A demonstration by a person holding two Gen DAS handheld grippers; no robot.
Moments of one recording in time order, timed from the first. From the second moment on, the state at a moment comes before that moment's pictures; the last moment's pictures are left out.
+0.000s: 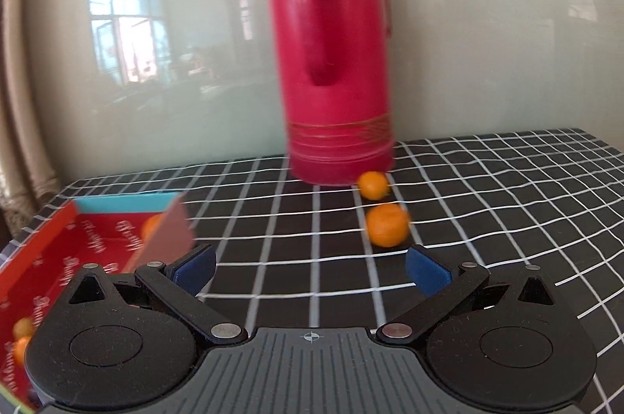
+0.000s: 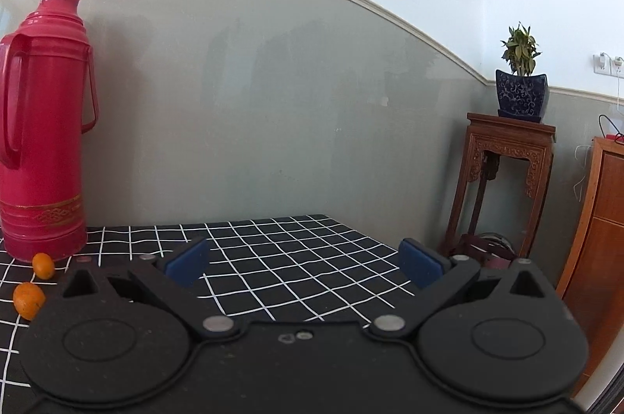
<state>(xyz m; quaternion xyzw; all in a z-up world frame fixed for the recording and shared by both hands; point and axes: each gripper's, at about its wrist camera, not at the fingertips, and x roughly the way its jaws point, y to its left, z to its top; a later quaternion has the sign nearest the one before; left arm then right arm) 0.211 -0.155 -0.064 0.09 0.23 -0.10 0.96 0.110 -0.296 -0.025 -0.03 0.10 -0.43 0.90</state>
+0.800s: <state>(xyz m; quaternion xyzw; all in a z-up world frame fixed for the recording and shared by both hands) 0.292 -0.216 -0.098 0.08 0.28 -0.14 0.95 0.104 -0.322 -0.026 0.01 0.12 -0.39 0.91</state>
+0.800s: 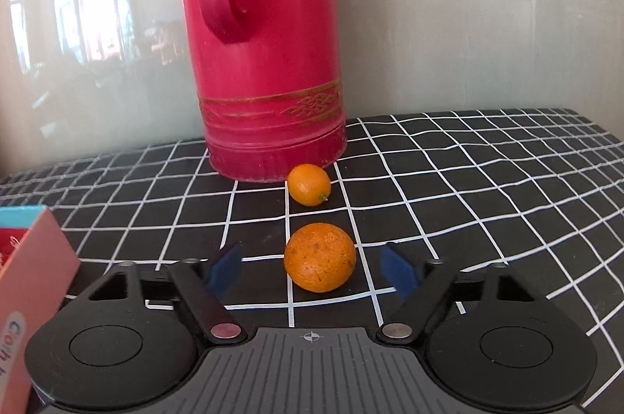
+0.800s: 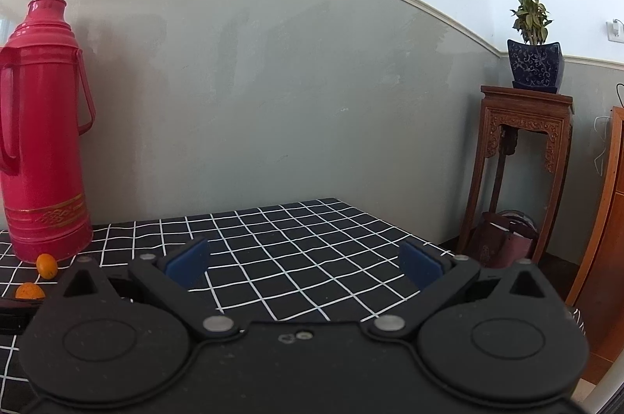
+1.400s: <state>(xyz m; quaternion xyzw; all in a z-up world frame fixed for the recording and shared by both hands) 0.283 -0.215 -0.097 0.08 0.28 -0.14 0.95 0.103 -0.318 -0.024 0.01 0.11 -0.39 0.91</state>
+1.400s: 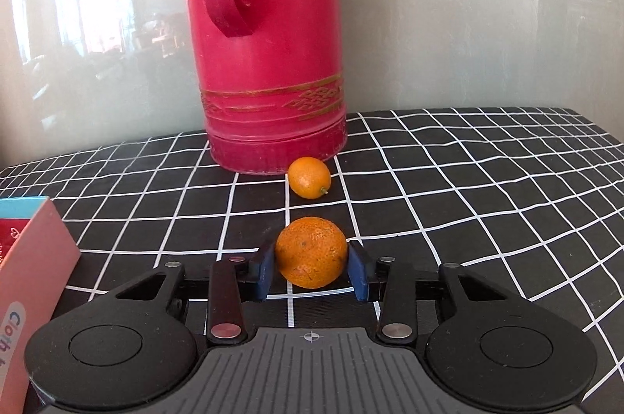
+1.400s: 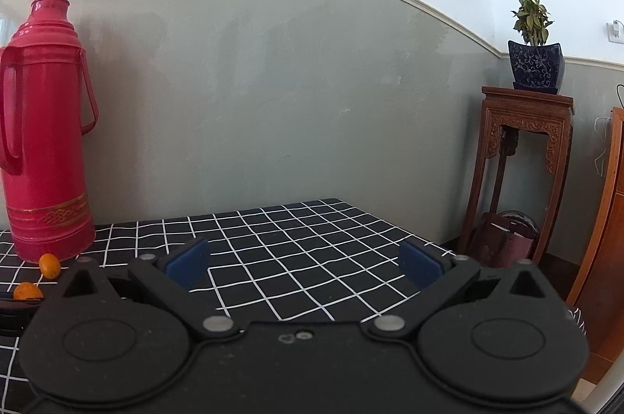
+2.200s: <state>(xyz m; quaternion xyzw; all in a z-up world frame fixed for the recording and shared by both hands) 0.238 -0.056 -0.044 0.08 0.22 0.04 0.97 0.122 -0.263 -0.029 -0.04 0.12 -0.32 0.94</state>
